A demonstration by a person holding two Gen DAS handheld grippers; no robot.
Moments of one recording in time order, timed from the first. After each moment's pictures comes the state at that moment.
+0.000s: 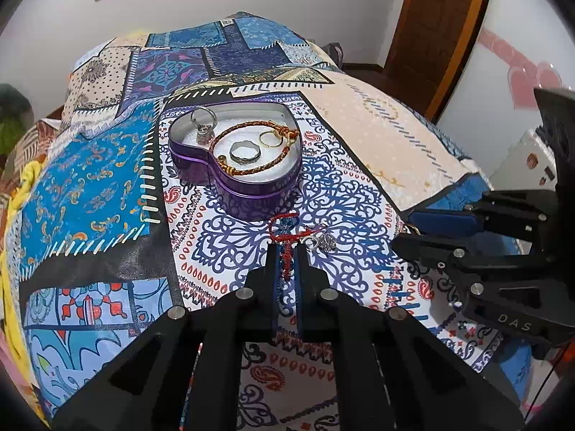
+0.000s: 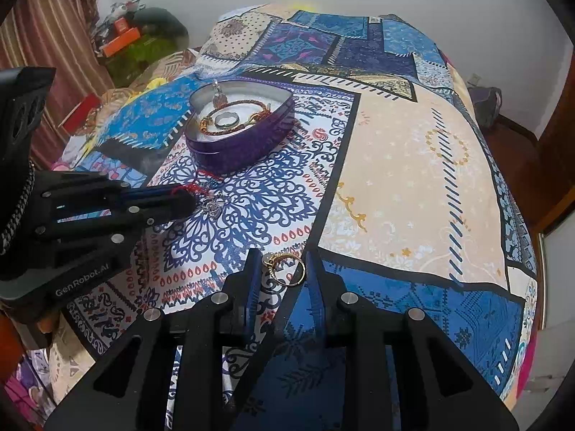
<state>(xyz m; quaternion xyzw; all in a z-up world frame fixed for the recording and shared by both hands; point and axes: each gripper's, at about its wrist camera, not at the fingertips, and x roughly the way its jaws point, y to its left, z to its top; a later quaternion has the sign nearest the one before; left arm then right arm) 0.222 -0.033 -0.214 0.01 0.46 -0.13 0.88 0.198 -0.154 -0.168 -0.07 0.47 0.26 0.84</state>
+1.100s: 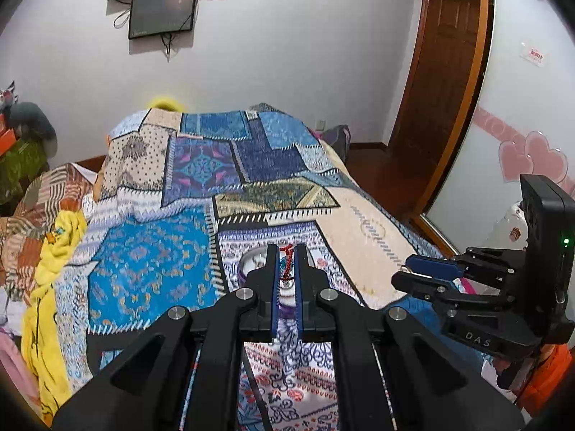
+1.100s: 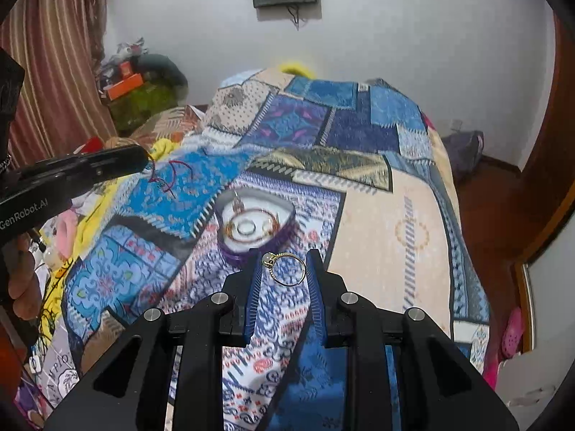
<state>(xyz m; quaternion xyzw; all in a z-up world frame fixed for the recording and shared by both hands) 0.206 0.009 -0.082 -0.03 0.32 -0.11 0.94 0.196 -0.146 -0.081 -0.06 0.38 0.25 0.89</state>
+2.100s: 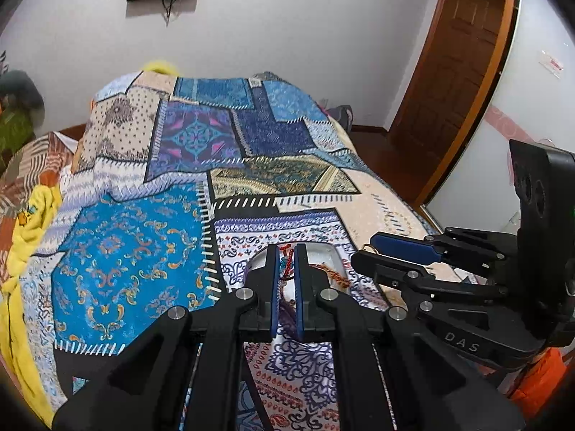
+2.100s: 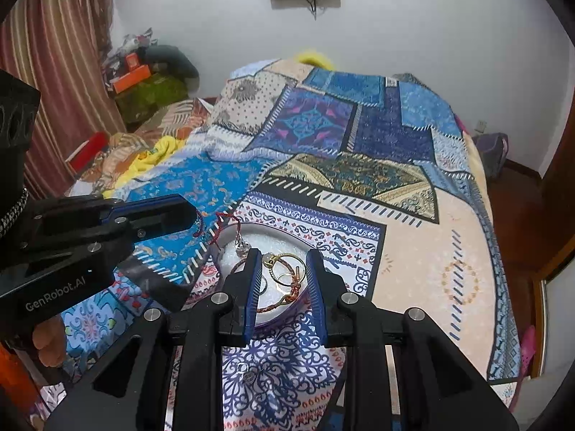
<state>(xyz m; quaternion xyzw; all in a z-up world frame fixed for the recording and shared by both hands) 0.276 0.028 -0.141 -0.06 0.38 -0.12 0.92 0.263 -0.099 -0.109 -0.06 0.40 0.28 0.87</state>
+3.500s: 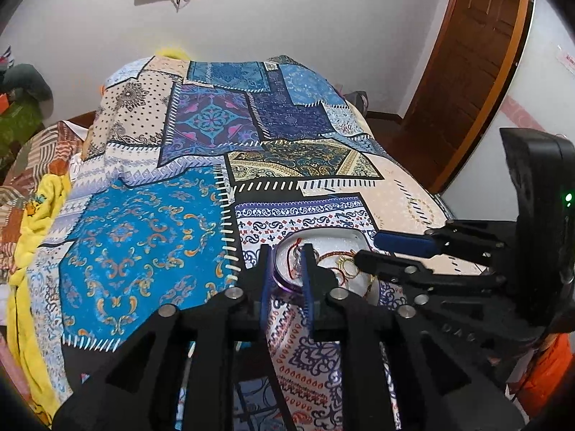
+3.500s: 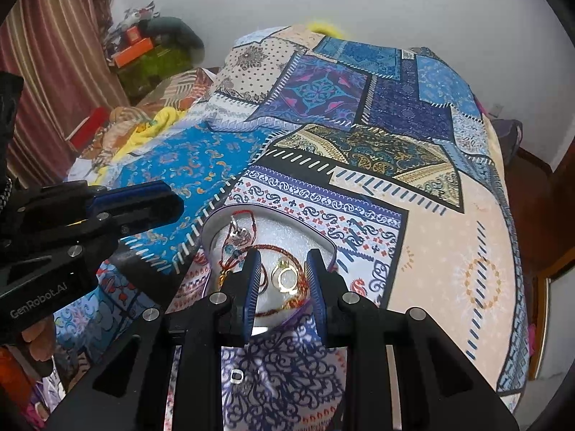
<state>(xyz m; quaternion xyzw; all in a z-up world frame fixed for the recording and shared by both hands) 0.280 0.036 -0.151 -0.05 0.40 -0.09 0.91 0.278 -0.087 -0.127 -0.08 0.44 0.29 0.84</state>
